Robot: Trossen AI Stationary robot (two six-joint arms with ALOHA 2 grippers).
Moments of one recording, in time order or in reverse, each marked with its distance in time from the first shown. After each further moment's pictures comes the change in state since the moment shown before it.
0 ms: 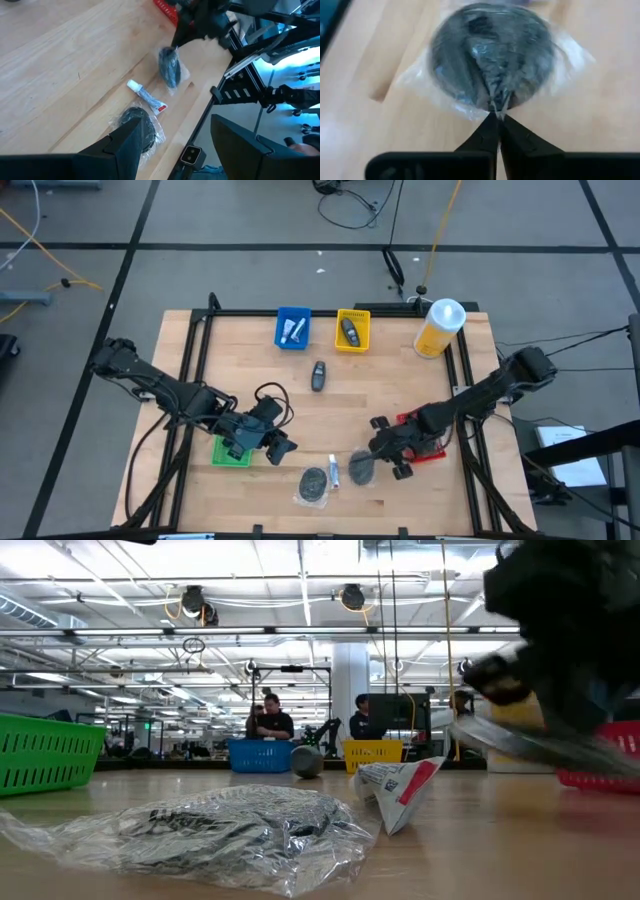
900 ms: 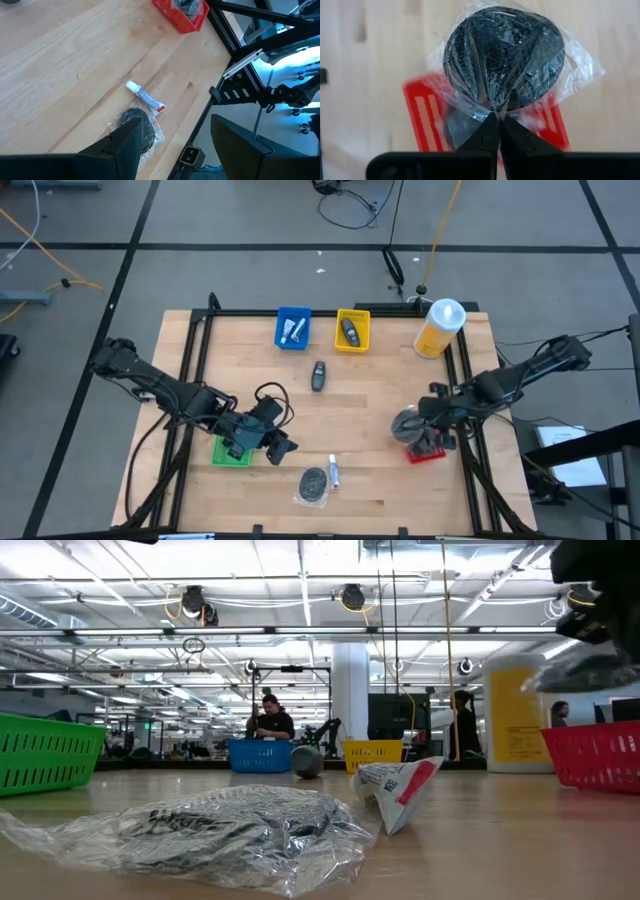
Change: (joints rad) left arm 0.000 0.000 0.000 0.006 -0.002 0.006; right arm 0.000 -0.639 0.001 -0.799 0.129 0.374
